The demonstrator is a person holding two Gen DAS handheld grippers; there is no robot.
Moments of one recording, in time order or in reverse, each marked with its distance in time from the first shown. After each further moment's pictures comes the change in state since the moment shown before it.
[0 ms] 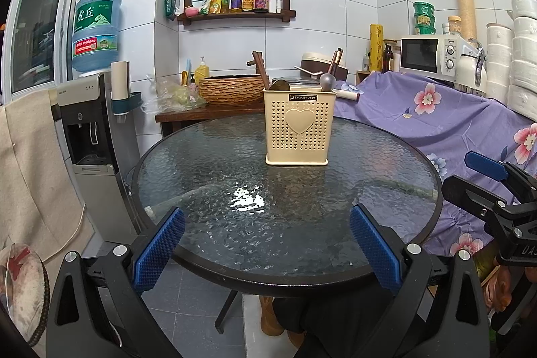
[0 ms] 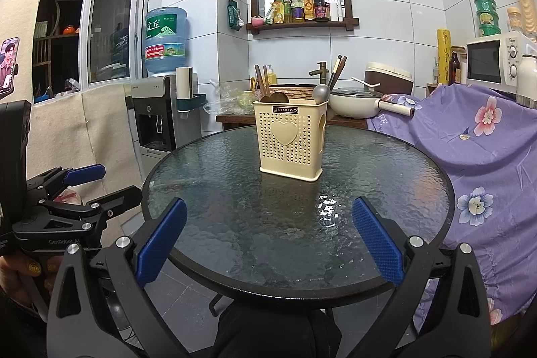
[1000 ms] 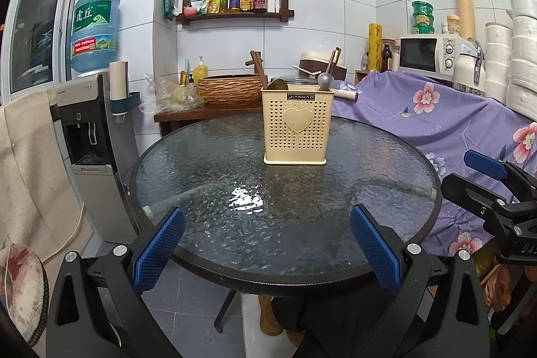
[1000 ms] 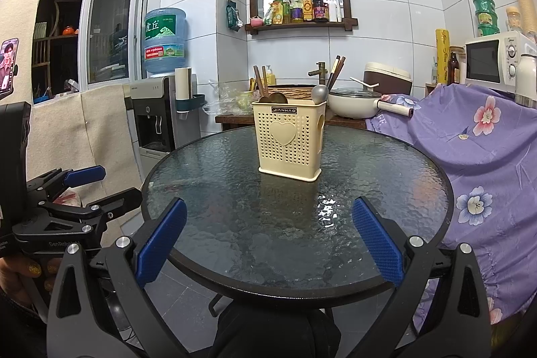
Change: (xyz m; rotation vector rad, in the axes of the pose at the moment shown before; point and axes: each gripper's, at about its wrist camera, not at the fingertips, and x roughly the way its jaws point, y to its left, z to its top) left arm 0.000 -0.002 0.000 -0.001 0.001 0.000; right arm -0.001 -0.002 0.002 0.000 -0.003 -0.004
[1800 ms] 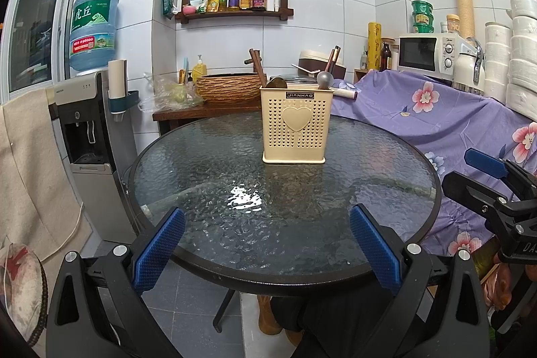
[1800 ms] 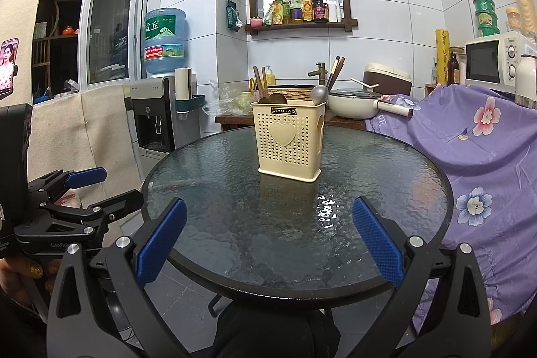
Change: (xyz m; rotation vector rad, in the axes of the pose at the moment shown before) left arm 0.002 -0.003 0.001 -0.004 0.001 -0.004; right arm -0.001 0.000 0.000 0.000 -0.002 -0.001
